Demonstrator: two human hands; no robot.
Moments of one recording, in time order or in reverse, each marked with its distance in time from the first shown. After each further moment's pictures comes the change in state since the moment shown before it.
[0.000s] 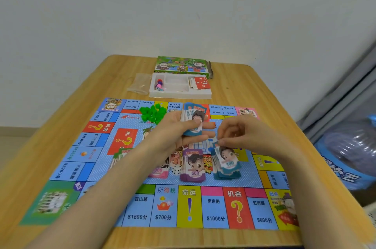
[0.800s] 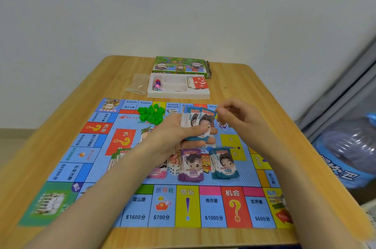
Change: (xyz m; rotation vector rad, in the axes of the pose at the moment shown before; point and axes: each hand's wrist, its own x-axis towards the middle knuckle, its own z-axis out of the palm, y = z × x) left_hand -0.003 -0.001 0.000 0.089 -0.095 -0.047; right_hand 0.007 -0.004 0.012 0.194 0.393 -0.221
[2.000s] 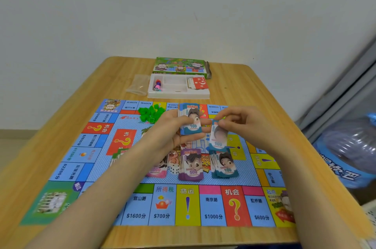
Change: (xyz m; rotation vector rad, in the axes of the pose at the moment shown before) left_hand 0.005 0.001 -0.003 -0.139 0.118 0.047; right_hand 0.001 0.002 -0.013 -0.135 -0.144 0.124
